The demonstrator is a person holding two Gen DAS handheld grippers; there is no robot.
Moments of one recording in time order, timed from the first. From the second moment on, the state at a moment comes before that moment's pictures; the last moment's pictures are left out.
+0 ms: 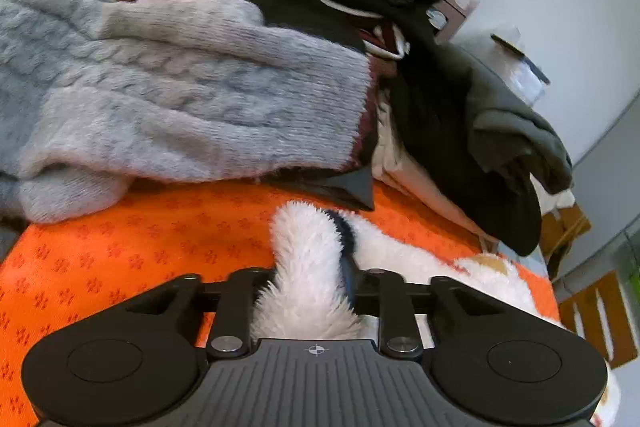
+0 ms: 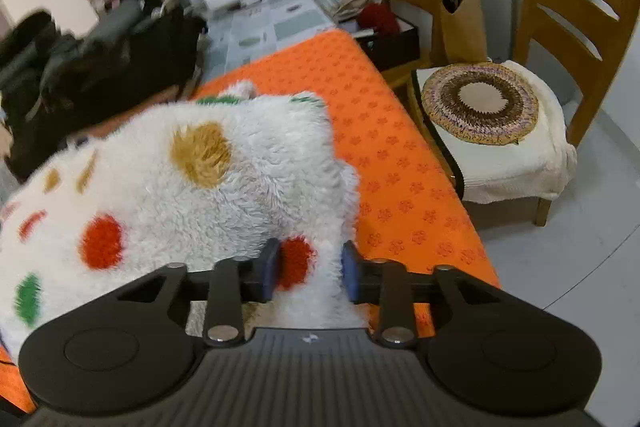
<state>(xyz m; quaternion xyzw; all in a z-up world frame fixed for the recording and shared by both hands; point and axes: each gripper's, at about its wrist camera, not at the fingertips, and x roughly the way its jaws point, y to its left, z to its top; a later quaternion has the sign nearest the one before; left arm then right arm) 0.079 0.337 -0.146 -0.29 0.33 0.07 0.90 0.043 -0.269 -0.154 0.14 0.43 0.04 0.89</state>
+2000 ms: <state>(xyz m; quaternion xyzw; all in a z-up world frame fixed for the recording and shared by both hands) 0.054 0.075 -0.125 -0.17 0.40 0.10 0.89 0.250 -0.310 -0.189 0.23 0.48 0.35 0.77</state>
